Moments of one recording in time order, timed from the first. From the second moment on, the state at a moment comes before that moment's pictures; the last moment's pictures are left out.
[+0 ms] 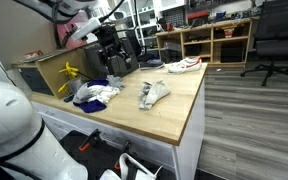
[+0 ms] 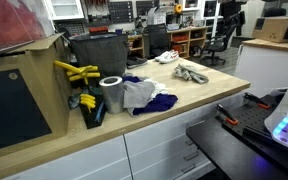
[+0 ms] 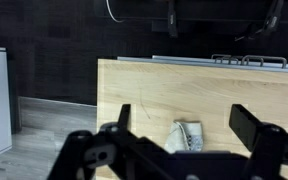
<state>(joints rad) -0.09 -0.52 0.02 -2.61 -0.23 1.94 -0.01</state>
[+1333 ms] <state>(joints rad) -0.08 -0.32 0.00 -2.54 -0.22 2.10 -0.01</state>
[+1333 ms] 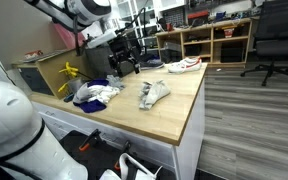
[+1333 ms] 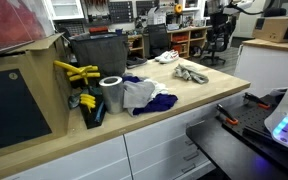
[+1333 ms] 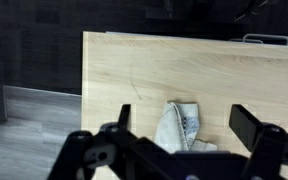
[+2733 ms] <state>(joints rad) 0.03 0.32 0.02 -2.00 -0.10 2.18 0.06</state>
